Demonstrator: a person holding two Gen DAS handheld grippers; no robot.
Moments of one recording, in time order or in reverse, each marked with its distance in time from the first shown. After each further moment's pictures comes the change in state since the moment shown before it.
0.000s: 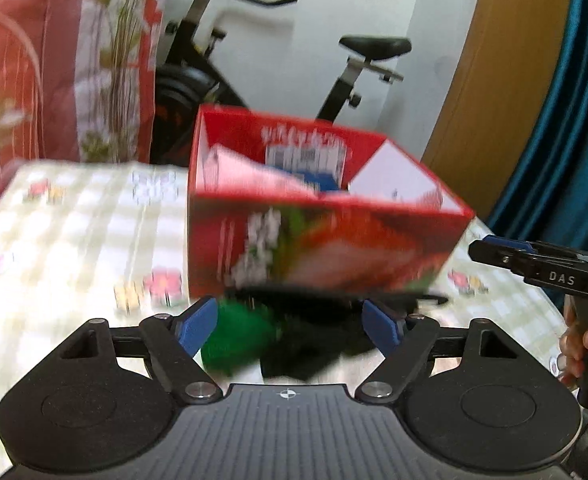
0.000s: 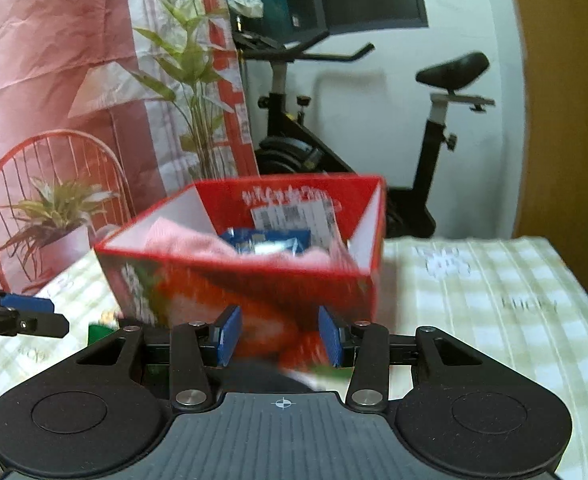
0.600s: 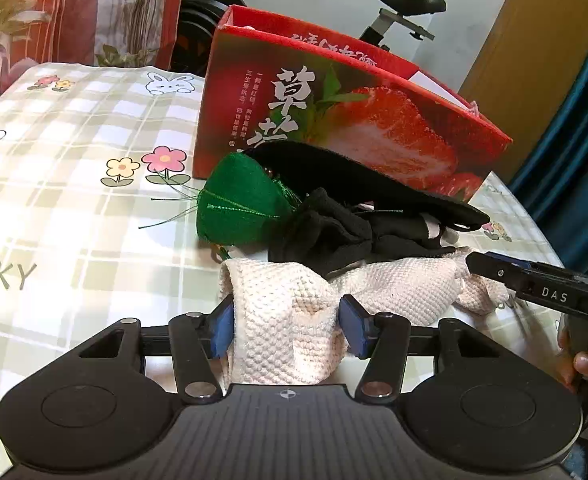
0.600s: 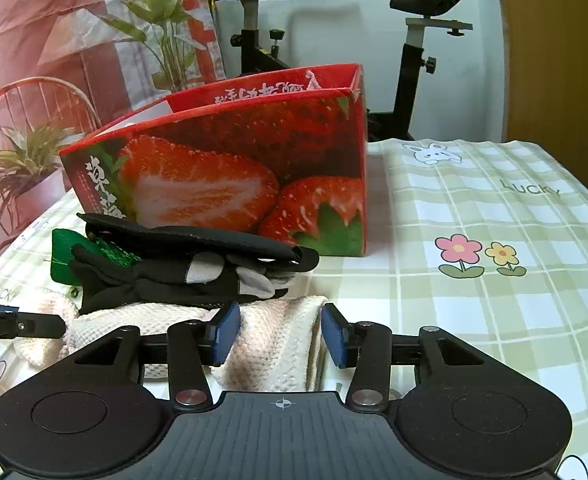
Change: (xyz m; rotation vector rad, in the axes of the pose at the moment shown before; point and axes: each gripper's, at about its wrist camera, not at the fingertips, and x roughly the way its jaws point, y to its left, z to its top) left arm 0.039 0.017 -0.066 -0.110 0.105 0.006; right arm 0.030 0.000 -0.080 0.069 0.136 -0.047
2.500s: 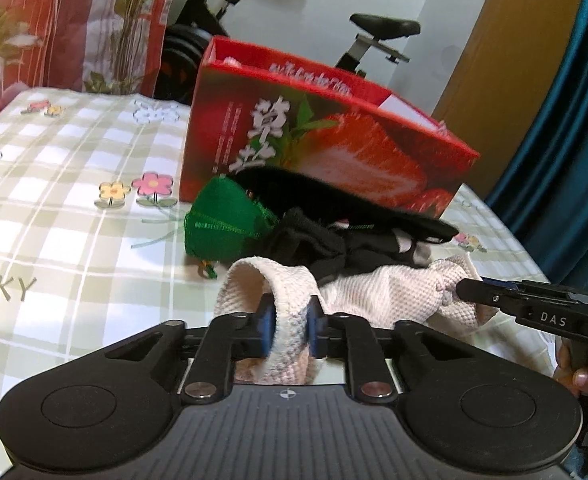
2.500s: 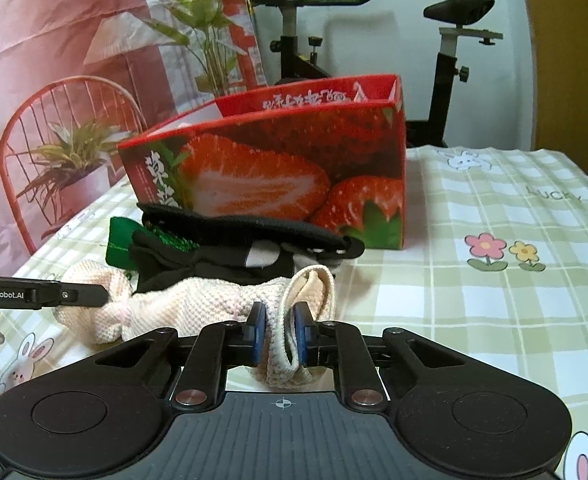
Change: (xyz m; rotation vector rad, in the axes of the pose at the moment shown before) left arm -0.019 -0.009 -0.006 0.043 -0.097 -0.046; right arm -0.032 0.011 -0.008 -0.045 -0.020 0.110
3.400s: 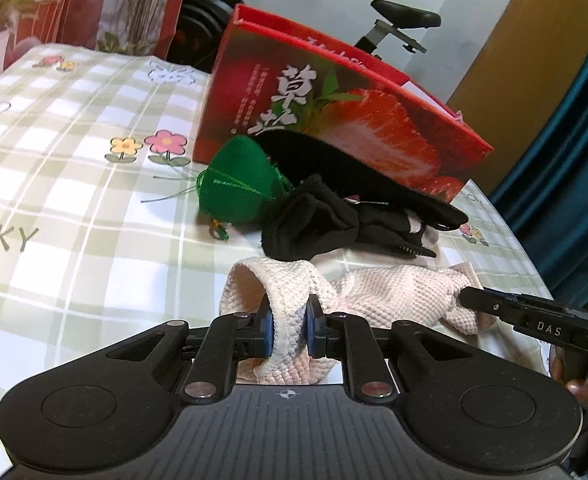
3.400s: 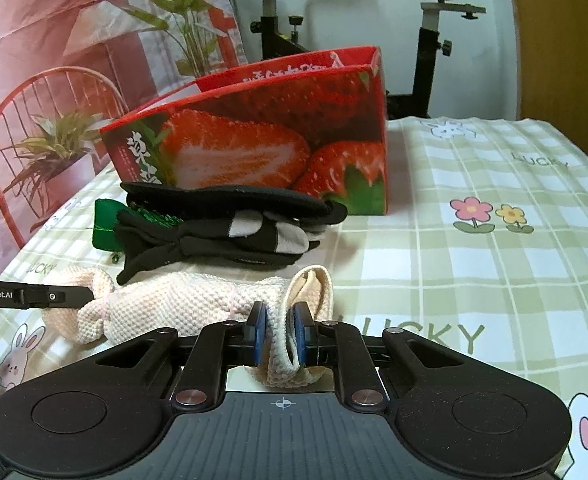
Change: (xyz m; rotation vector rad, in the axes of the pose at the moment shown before) left arm 0.007 0.017 -0.012 -0.097 0.083 -0.016; right arm 0.003 -0.006 -0.013 0.049 0.069 -0.032
